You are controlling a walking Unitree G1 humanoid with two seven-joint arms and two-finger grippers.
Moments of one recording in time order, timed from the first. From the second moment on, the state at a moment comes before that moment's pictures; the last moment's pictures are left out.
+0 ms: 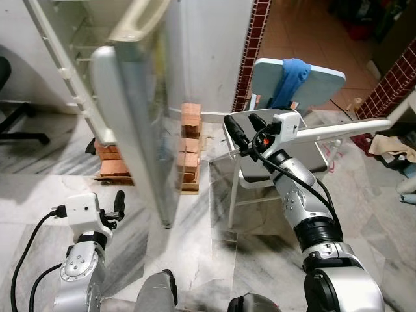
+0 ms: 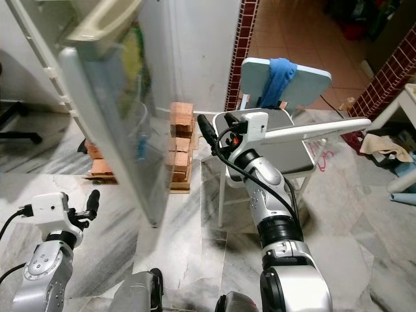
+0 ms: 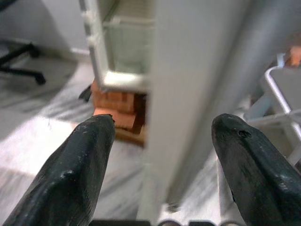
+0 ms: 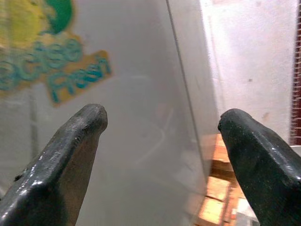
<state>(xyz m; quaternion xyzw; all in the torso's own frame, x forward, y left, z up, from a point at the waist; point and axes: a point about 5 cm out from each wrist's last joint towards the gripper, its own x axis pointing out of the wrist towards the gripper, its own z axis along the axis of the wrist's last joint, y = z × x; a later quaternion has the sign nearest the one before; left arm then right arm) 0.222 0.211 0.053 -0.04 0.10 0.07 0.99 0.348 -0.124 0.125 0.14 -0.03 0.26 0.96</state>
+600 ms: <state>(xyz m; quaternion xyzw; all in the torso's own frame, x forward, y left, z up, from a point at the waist) 0.224 0.215 0.056 0.02 0.08 0.09 0.99 0.302 -0.131 0.083 0.03 -0.02 0.15 0.99</state>
